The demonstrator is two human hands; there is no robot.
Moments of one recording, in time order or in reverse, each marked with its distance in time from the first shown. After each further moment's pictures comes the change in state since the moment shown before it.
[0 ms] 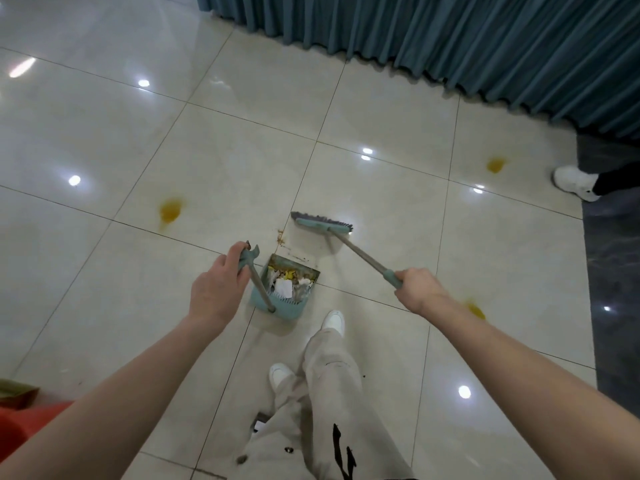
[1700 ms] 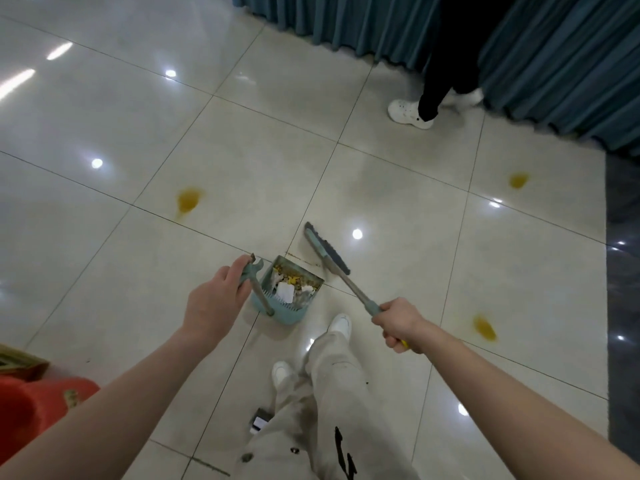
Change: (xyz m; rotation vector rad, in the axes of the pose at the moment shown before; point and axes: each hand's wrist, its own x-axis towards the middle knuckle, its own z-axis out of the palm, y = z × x) left_hand -0.031 -0.032 -0.005 0.040 0.006 -0.004; right_hand -0.025 -0.045 0.038 0.634 -0.328 0.214
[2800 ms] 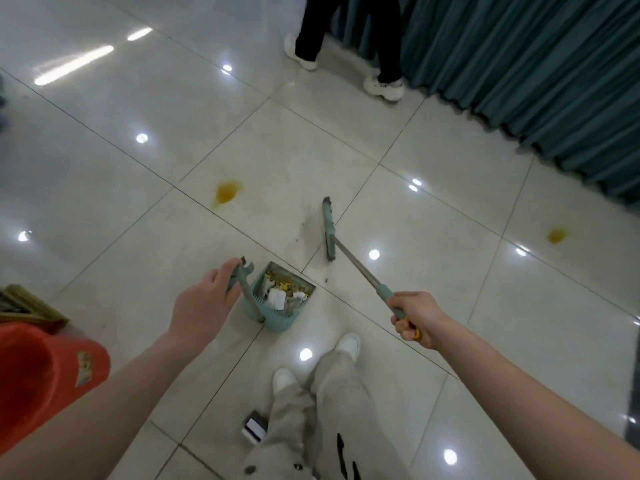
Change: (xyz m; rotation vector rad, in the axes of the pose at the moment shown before) left_hand -0.024 -0.071 -0.022 -0.048 0.126 -0.119; right_hand -0.001 -0.076 0.008 0.316 0.003 -0.054
